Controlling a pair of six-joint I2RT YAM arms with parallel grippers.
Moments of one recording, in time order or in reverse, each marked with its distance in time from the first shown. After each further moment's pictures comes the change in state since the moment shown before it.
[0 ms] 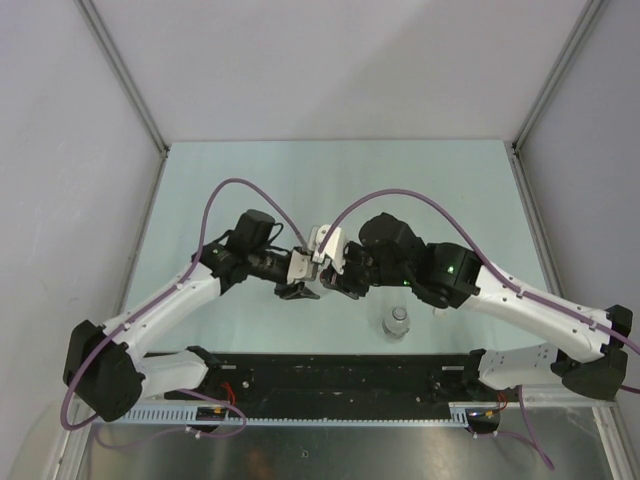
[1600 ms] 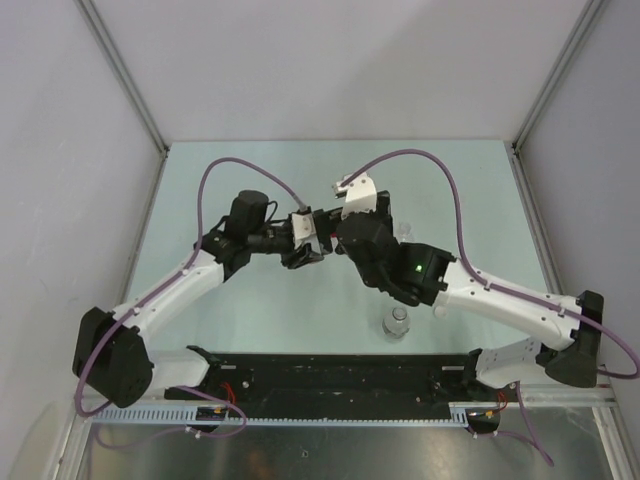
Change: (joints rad) left arm 0.071 0.112 0.075 0.266 -0.200 -0.285; right arm 0.034 0.130 0.007 0.245 0.952 0.618
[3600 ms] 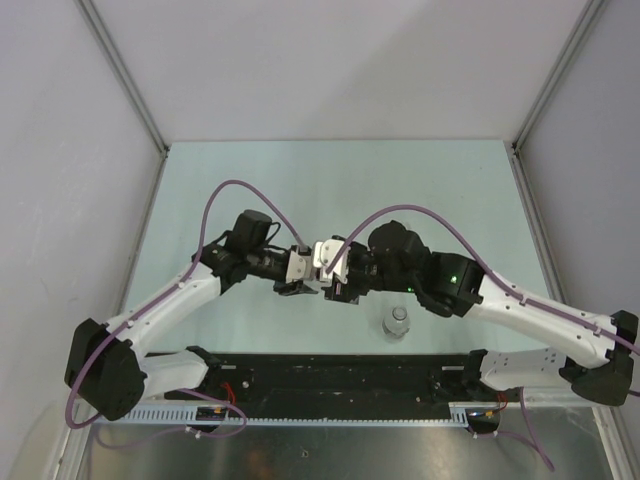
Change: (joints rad) left arm -0.035 -0.095 -0.096 -0.219 0.176 0.337; right arm -0.032 -0.201 -0.133 -0.072 -0.941 -0.790
